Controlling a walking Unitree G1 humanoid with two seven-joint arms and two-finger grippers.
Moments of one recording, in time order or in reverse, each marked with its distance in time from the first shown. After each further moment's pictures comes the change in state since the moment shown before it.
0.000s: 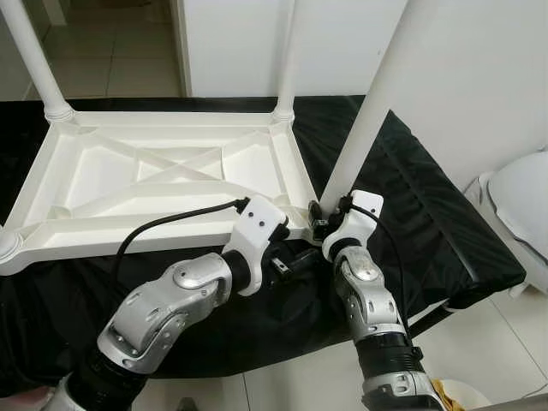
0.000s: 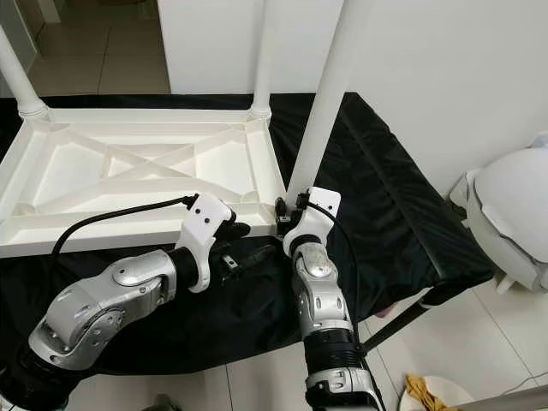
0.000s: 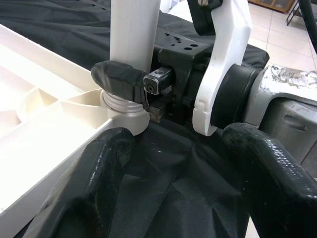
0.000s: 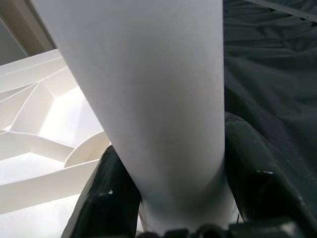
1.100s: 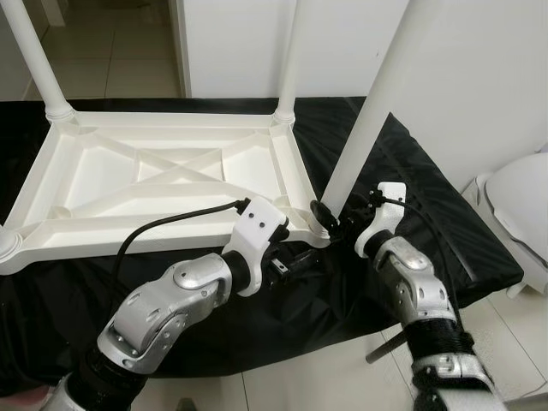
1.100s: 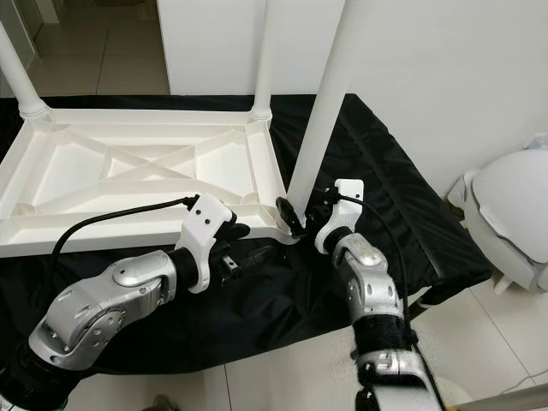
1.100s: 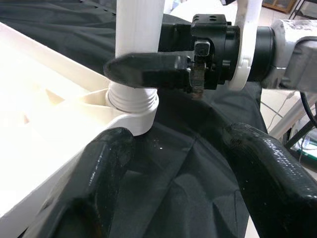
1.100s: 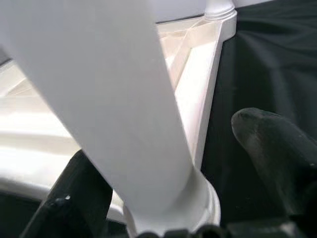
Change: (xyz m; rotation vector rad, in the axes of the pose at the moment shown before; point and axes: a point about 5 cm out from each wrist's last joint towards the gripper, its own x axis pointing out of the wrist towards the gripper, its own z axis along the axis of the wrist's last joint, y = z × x) left arm -0.001 0.002 0.000 0.008 0.003 0.009; right arm 0.018 -0.060 0.012 -0.124 0.032 0.525
